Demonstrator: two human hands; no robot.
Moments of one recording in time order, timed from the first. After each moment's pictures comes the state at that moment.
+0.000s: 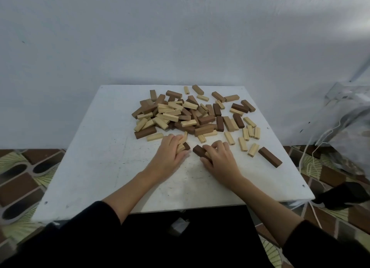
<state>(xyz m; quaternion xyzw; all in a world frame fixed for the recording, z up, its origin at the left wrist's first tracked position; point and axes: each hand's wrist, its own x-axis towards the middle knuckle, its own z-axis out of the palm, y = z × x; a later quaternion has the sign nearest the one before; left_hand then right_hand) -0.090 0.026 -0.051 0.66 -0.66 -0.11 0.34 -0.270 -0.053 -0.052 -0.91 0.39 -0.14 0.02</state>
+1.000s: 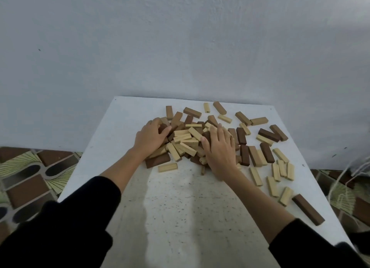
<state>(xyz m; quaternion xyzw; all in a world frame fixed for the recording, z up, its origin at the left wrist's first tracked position) 0.054 -0.074 -0.029 0.83 -0.47 -0.12 0.27 -0.152 -0.146 -0.034 -0.86 0.47 -0.15 0.10</state>
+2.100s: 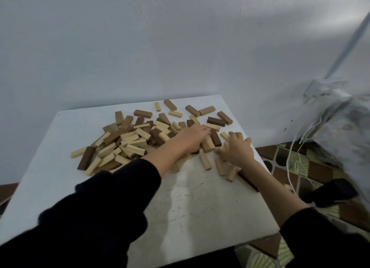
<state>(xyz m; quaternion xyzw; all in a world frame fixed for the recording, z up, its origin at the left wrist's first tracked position) -0.150 -0.176 0.002 0.58 -0.81 -0.08 0.03 -0.326 -0.196 -0.022 -0.77 0.62 -0.04 0.14</state>
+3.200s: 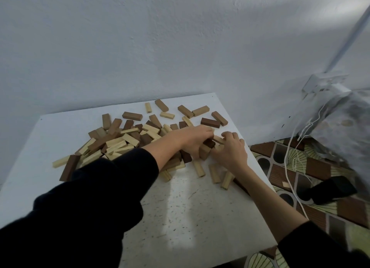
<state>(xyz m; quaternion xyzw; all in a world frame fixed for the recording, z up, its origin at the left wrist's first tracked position) -0.165 -0.218 0.008 0.49 -0.86 -0.14 -0.04 -0.317 -0.204 -0.026 -0.71 0.64 -0.19 0.22</state>
